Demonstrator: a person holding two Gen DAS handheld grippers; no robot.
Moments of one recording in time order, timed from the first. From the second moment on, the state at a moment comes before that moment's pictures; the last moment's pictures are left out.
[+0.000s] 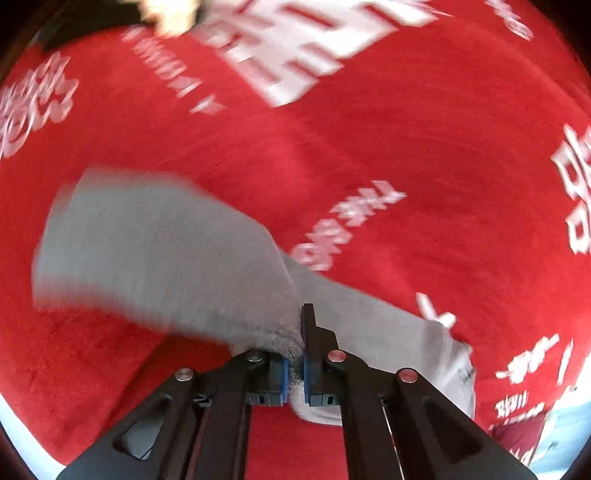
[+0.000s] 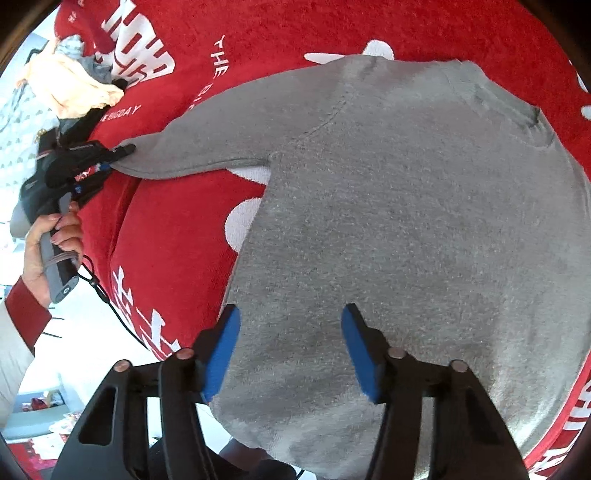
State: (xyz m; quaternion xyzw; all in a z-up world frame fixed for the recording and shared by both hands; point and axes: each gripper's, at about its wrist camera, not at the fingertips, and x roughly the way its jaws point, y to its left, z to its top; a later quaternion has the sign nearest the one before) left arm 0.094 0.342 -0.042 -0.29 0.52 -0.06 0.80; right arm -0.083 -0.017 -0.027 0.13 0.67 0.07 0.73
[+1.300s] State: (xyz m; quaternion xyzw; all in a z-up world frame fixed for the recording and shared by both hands) left arm 0.032 0.117 -0.026 0.07 0.60 -0.13 0.79; right arm -0.061 -0.114 0.008 -0.04 0.57 0.04 0.82
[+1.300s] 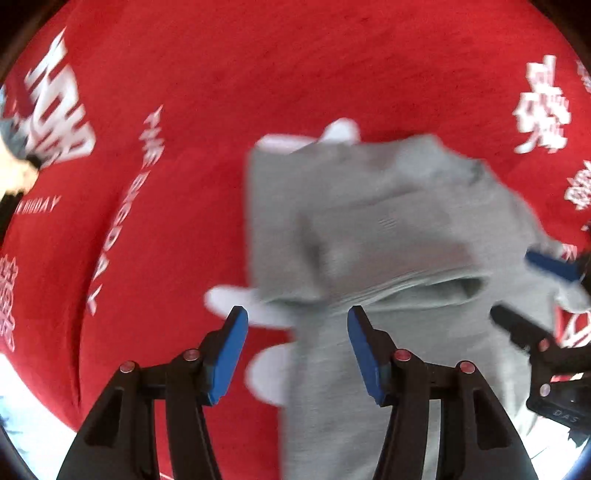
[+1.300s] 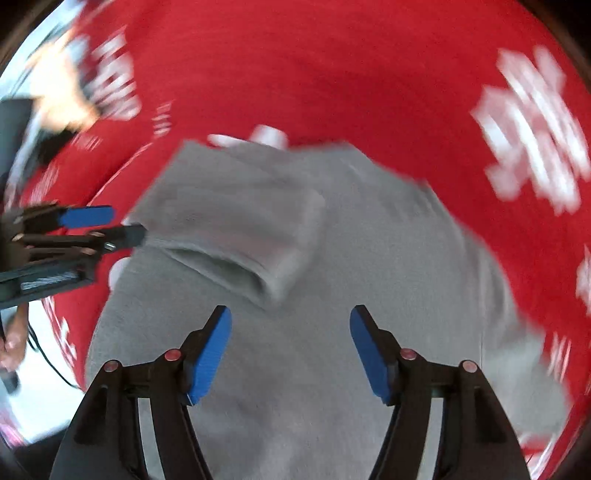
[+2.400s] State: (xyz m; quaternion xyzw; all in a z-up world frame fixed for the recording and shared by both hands) left arm 0.052 0.124 -0.044 0.08 0.59 -0.06 0.80; right arm -0.101 -0.338 -0.049 0.44 0.51 -0.13 0.73
